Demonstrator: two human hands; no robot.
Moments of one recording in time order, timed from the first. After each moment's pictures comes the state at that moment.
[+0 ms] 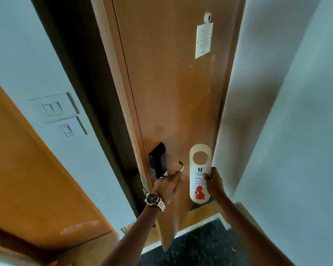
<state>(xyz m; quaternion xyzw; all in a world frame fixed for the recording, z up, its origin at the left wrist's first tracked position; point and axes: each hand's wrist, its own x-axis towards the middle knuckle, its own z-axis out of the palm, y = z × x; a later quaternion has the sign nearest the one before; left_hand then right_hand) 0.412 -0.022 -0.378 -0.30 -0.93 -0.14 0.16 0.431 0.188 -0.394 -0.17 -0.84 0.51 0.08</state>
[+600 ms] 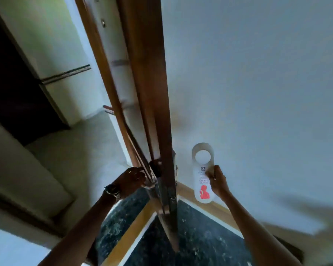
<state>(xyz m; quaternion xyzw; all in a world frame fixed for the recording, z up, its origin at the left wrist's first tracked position) 0.428 0.121 -0.336 -0.67 -0.73 0.07 0.14 0.670 0.388 -0.391 -0.45 -0.75 0.45 0.18</state>
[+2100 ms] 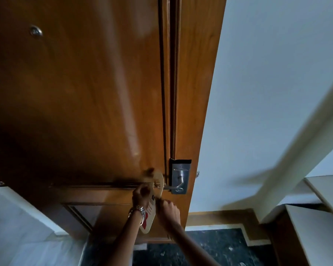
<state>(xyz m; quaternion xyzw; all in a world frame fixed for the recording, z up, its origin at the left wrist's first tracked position) 0.367 0.419 -0.426 -0.32 -0.75 -0.47 -0.35 0.487 0.394 -0.447 -0.57 -0.77 0.24 0.15</state>
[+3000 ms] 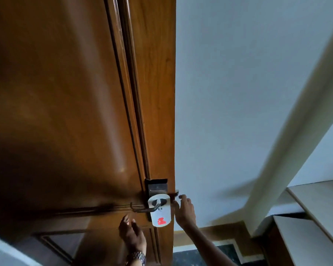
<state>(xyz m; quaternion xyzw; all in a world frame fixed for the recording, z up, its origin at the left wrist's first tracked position) 0.448 0.402 -0.466 -0.32 -0.81 -0.47 -0.14 0.609 0.472 -0.419 -0.71 -0.60 0.31 0.22</state>
